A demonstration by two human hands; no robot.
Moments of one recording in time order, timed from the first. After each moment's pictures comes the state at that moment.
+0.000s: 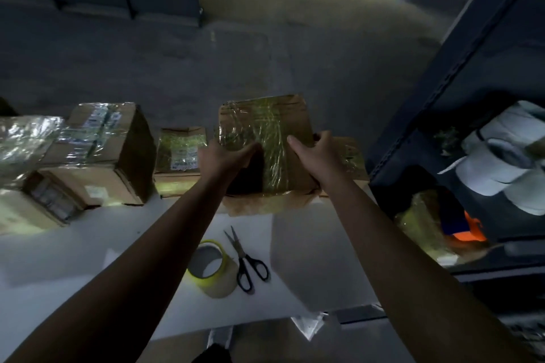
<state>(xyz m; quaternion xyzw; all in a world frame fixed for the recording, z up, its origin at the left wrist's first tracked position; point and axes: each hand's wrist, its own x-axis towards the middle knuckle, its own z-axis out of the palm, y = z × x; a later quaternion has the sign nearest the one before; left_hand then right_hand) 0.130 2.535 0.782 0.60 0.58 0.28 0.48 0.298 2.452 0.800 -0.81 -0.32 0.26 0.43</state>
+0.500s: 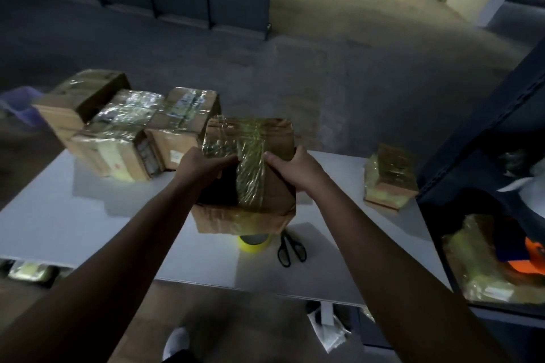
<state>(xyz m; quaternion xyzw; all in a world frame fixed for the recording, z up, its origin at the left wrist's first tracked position) -0.041 2.491 0.796 0.56 0.62 0.30 0.45 0.158 2.449 0.803 -0.76 -0.47 0.37 0.28</state>
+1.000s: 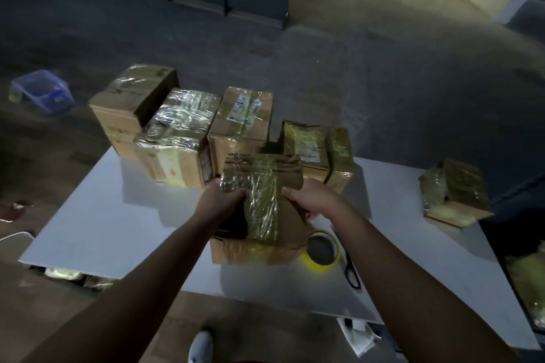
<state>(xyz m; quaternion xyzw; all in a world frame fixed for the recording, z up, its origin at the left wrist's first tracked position) -0.176 2.559 0.708 0.56 0.62 0.24 0.48 0.032 2.532 0.743 -0.77 -0.47 0.42 0.09</state>
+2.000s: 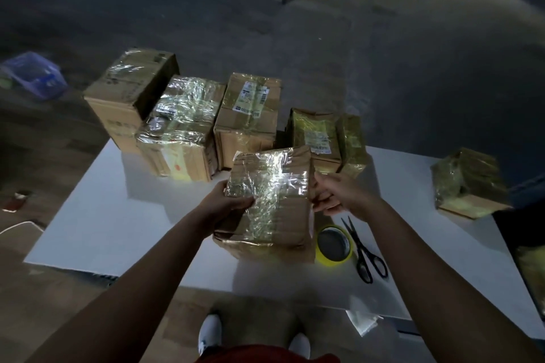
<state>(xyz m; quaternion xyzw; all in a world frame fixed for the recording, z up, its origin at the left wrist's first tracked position) -0.199 2.582 0.678 0.44 0.51 0.21 0.71 0.064 2.531 0.734 -0.73 -0.36 0.53 0.22</state>
